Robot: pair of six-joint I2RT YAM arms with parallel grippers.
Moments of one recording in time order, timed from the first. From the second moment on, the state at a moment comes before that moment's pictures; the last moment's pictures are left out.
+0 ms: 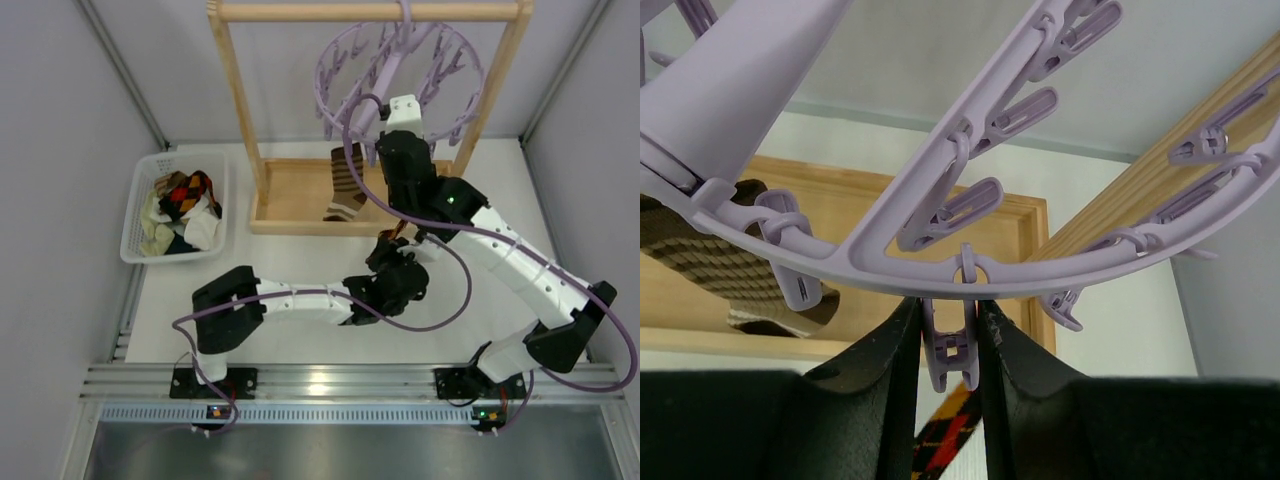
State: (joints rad) left arm -1.29 1.93 1.32 0.25 -1.10 0.29; right arm 0.83 1.45 1.66 -0.56 0.88 0.04
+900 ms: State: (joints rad) left arm -0.38 1.14 1.17 -0.50 -0.67 -0.39; right arm 0.79 0.95 1.23 -0.53 0.47 0.15
